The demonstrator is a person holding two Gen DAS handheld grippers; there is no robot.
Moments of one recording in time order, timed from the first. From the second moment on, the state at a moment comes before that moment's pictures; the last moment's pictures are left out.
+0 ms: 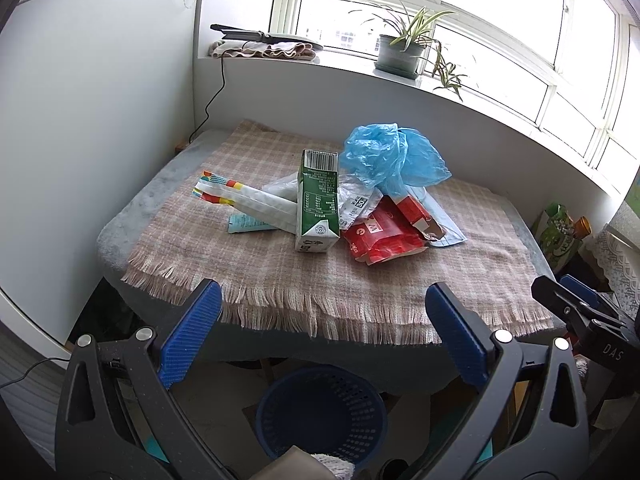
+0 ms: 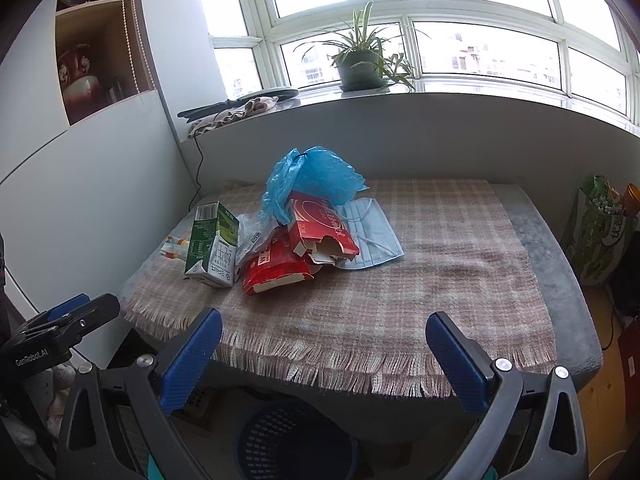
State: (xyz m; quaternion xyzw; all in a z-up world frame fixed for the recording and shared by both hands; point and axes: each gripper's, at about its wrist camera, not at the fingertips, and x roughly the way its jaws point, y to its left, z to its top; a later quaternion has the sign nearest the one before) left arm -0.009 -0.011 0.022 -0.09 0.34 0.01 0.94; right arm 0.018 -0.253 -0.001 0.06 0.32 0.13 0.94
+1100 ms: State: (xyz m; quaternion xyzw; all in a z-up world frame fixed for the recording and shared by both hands) left arm -0.010 -0.003 0.020 -0.09 0.34 0.01 0.93; right arm 0.011 -0.246 0.002 0.06 0.32 0.14 0.93
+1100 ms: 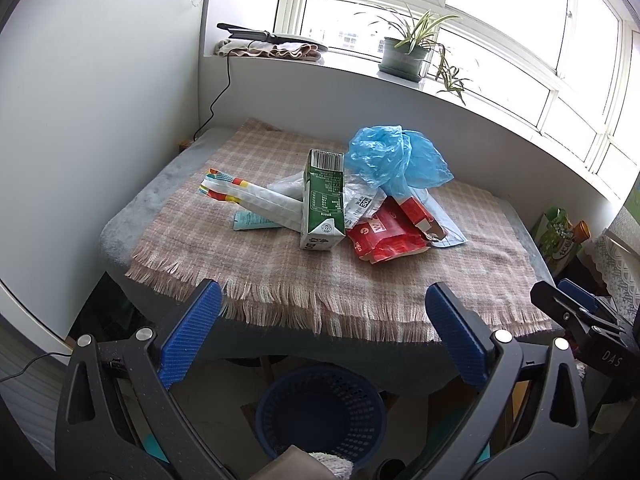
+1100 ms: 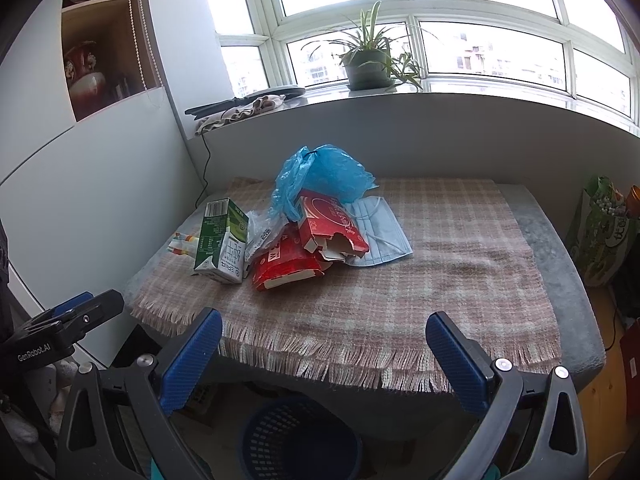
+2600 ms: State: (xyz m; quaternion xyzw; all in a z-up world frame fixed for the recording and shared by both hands) left arm 0.090 0.031 -0.007 -0.14 0.38 -0.05 0.91; right arm 0.128 -0.244 0.017 0.07 0.32 0.22 0.92
